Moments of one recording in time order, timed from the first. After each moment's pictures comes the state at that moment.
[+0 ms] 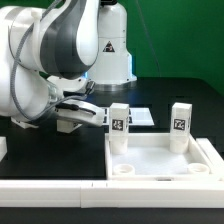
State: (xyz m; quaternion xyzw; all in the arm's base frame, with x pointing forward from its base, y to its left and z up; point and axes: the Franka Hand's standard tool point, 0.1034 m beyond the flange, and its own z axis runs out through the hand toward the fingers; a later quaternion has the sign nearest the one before) arm 0.391 -0.101 0.020 -0.86 0.18 0.45 0.14
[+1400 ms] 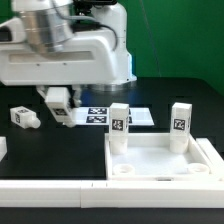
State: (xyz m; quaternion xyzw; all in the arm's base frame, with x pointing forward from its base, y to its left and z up) arm 0.537 -0.078 0.098 -0.99 0.12 0.02 0.04
